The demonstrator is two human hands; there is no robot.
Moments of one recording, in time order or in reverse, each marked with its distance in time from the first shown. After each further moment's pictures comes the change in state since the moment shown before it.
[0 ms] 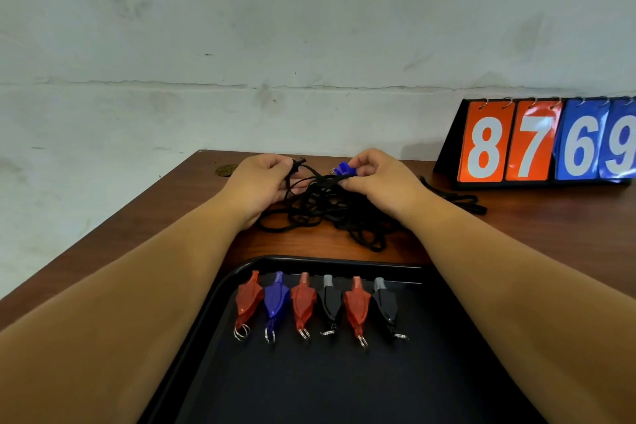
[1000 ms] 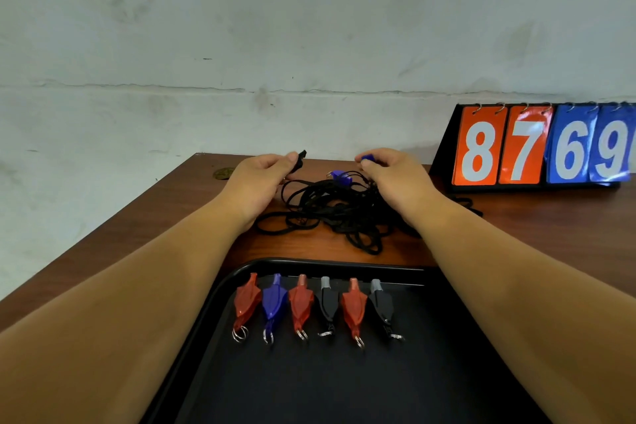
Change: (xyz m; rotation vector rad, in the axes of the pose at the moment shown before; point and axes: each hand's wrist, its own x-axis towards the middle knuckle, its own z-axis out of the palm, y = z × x) left_hand -0.006 0.007 -0.002 0.312 0.098 0.114; right_hand 0.002 0.002 -0.012 0.033 0.209 0.010
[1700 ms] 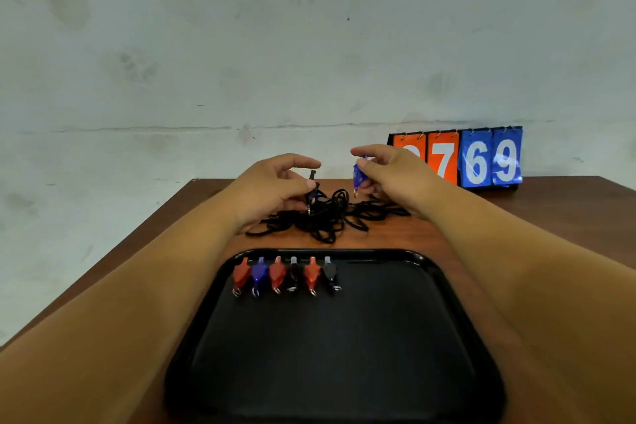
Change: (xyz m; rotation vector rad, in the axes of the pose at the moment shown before) left_hand -0.113 0.127 0.009 -0.078 -0.384 0.055; right_hand -0.106 -0.081 -0.120 0.006 -0.121 -0.042
